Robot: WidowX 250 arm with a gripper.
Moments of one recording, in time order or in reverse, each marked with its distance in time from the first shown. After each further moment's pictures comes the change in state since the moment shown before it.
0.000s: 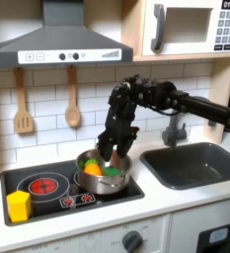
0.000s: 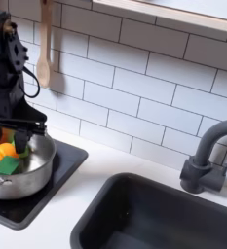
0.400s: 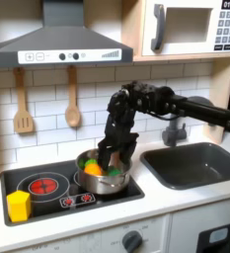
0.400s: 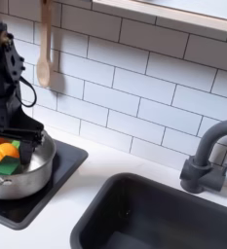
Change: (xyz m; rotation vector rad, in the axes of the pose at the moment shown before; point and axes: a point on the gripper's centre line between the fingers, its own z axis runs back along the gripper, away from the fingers) arm -0.008 0.002 -0.010 -0.007 0.025 0.019
